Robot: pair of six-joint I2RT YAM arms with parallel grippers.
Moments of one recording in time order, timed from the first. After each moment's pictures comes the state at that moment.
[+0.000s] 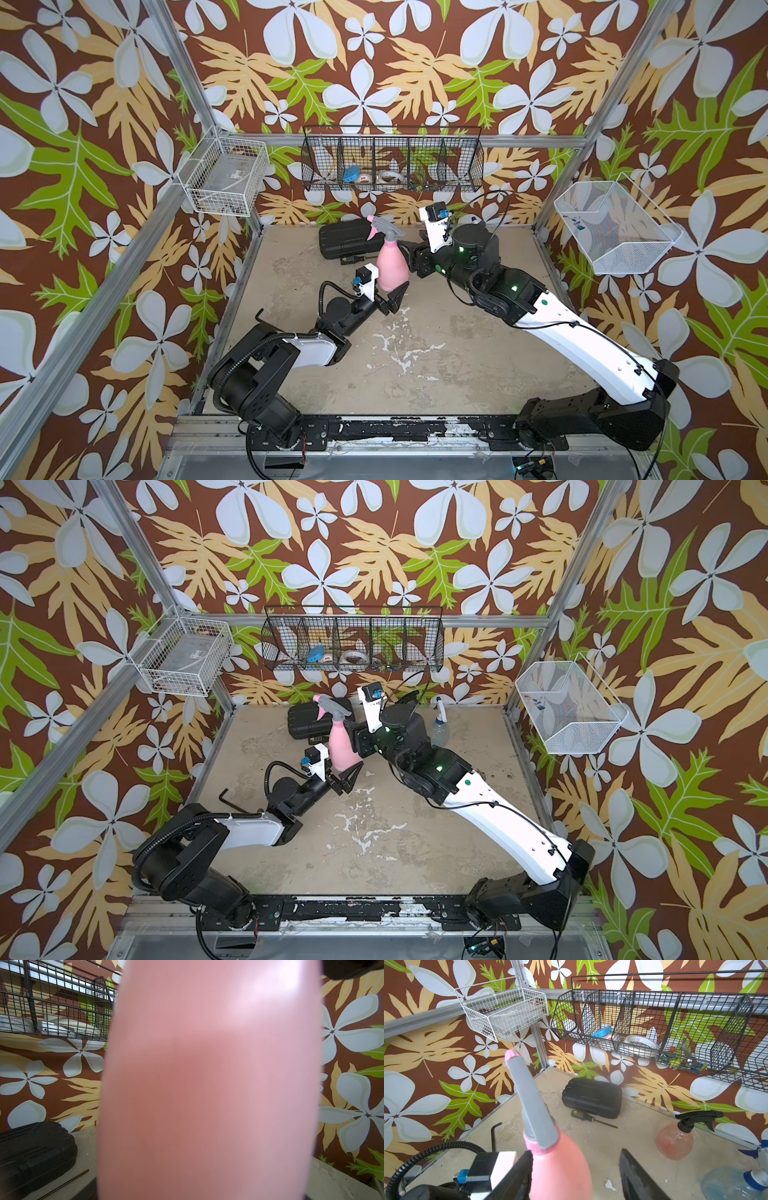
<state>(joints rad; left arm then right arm) -0.61 1.57 0.52 1.27 0.15 -0.20 0.79 1.36 1.48 -0.35 0.13 0.13</state>
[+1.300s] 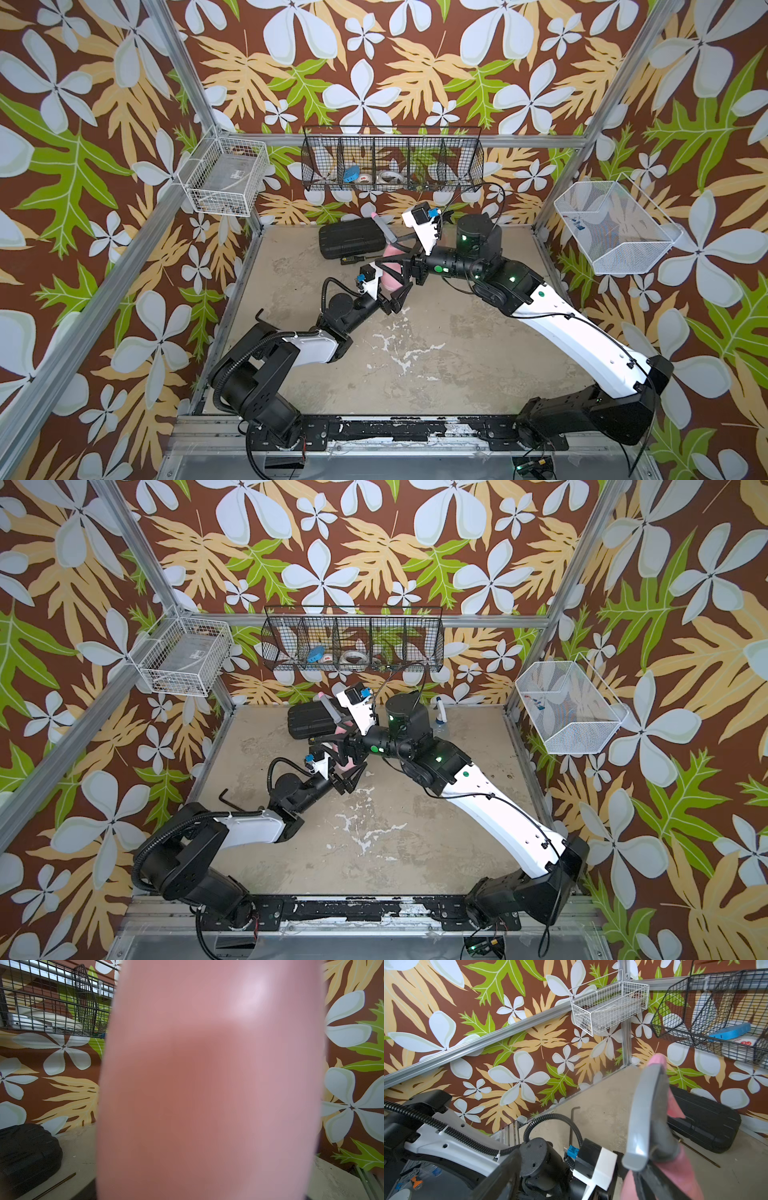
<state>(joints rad) -0.61 1.57 0.56 1.21 0.21 -0.21 0.75 1.44 1.57 -0.31 -0.43 0.17</state>
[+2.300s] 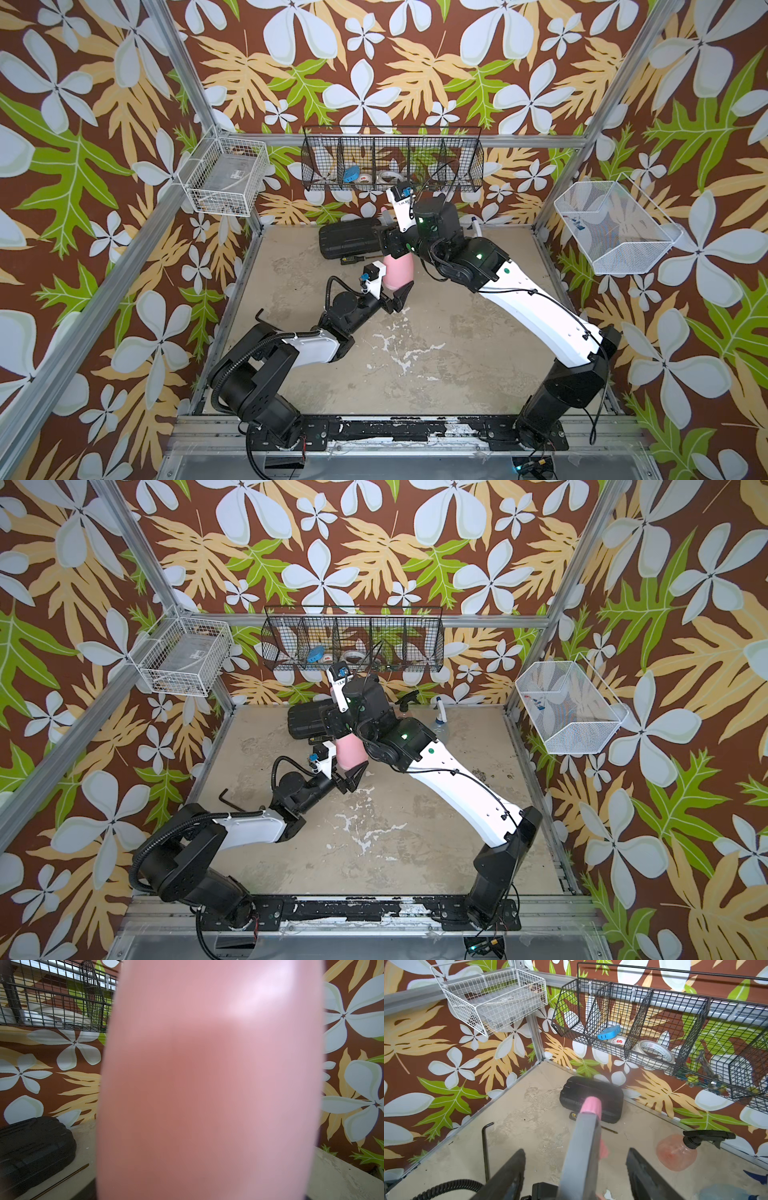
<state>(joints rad) -0.64 1.56 0.58 1.13 0.14 -0.16 0.84 1.74 2.00 -0.60 0.26 0.10</state>
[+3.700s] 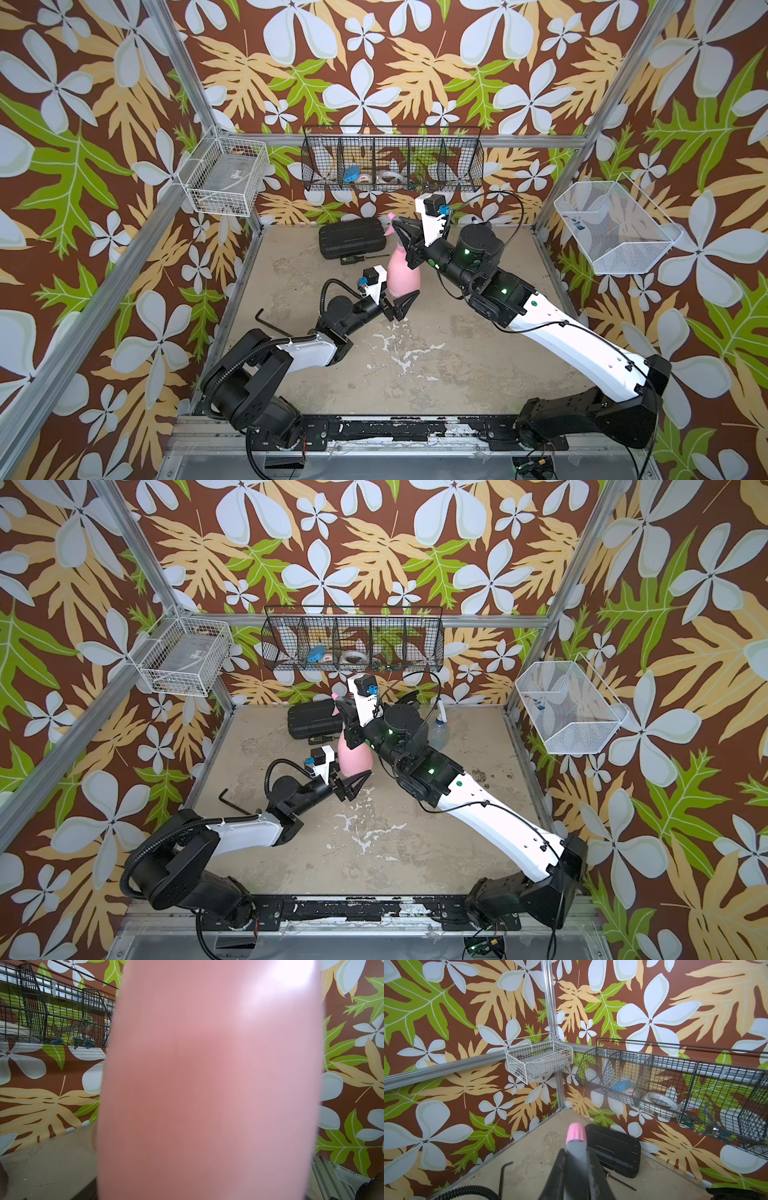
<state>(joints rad) -0.64 1.51 0.58 1.19 0.32 -0.24 0.83 1.41 1.46 -0.03 0.12 0.05</state>
